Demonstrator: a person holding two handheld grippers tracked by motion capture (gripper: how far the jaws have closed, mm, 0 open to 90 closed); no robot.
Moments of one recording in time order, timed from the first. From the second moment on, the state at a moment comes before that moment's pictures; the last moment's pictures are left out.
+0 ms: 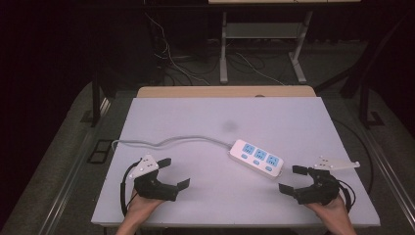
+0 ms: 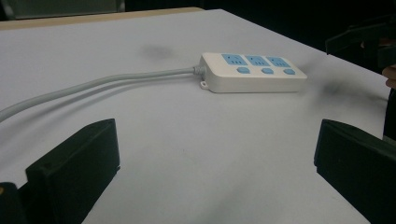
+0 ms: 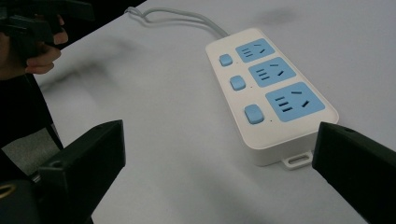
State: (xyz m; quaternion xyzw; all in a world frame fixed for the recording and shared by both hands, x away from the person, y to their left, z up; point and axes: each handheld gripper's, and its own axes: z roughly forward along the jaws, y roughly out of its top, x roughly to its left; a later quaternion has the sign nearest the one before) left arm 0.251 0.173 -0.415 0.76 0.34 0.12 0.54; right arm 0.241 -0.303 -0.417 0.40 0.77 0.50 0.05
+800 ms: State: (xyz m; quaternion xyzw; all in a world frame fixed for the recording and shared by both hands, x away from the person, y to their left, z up) left arm 0.251 0.171 -0.418 0.77 0.34 0.12 0.54; right arm 0.243 -0.306 -0.407 0.40 0.78 0.47 0.05
